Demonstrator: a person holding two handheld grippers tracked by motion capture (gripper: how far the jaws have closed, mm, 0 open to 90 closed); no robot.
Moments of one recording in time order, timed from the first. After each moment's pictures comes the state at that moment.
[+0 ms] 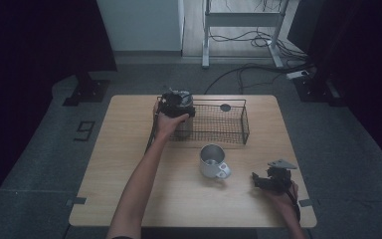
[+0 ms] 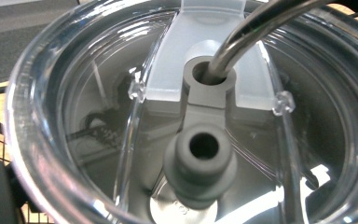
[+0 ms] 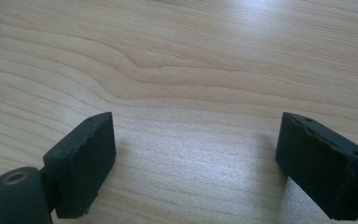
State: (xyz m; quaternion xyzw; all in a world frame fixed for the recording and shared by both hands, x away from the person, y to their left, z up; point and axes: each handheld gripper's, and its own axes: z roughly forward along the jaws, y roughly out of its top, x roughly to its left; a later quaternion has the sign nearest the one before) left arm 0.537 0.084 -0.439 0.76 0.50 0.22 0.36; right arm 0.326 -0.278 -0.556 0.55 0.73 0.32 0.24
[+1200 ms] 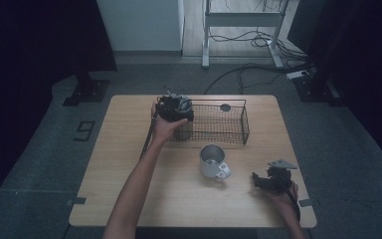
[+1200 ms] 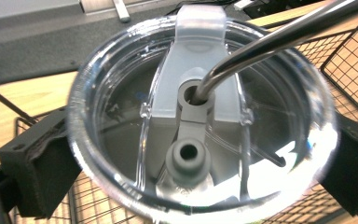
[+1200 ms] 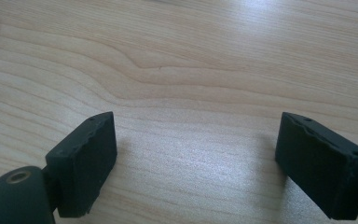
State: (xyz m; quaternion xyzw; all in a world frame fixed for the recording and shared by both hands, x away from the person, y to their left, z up) left arm 0.511 0.090 -0.431 0.76 0.48 0.24 0.36; right arm 0.326 -0.278 -0.556 0.55 0.73 0.33 0.24
